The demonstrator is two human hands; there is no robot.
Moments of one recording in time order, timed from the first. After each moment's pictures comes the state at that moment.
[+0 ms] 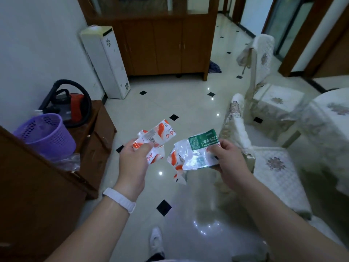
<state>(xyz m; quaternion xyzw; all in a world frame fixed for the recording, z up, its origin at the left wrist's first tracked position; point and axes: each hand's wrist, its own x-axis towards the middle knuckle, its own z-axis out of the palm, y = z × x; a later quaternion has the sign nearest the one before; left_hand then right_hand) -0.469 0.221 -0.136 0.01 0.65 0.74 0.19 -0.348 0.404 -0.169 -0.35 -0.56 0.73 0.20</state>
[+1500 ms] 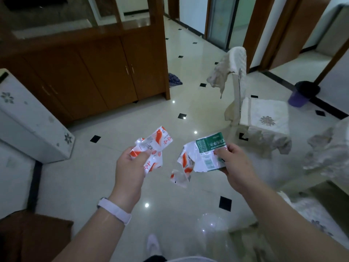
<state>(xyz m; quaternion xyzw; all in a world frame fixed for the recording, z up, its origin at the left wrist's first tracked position) -0.999 0.708 -0.132 0.13 0.67 0.67 0.30 -0.809 0.854 -0.174 -0.48 -0.47 0.66 0.32</state>
